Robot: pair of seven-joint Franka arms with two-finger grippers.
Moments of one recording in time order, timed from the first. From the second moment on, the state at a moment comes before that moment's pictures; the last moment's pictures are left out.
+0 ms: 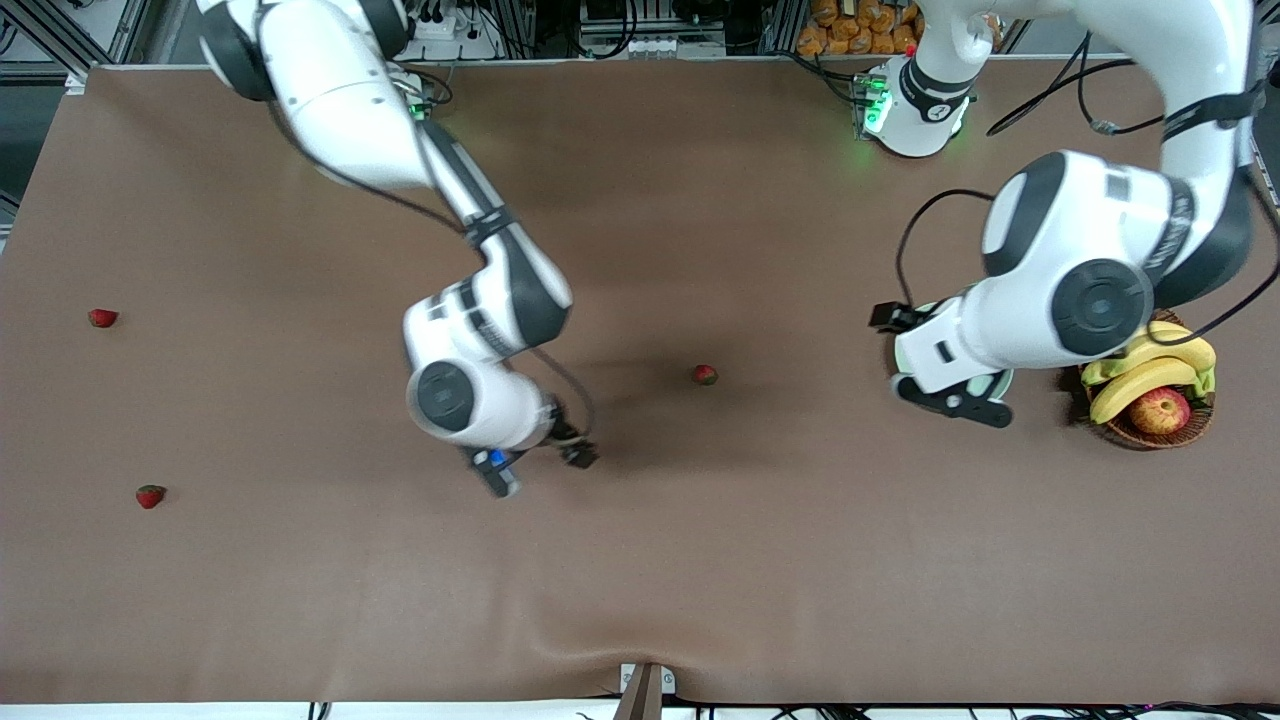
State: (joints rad) left arm -0.20 0.39 -0.14 -1.48 -0.02 1.59 -0.07; right arm 0.50 0.84 -0.11 -1.16 0.36 1.92 1.11
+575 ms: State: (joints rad) left arm -0.42 0.58 -0.15 -1.47 -0.02 1.79 -0.58; right arm 0.24 0.84 -0.32 -1.16 0.29 1.82 0.29
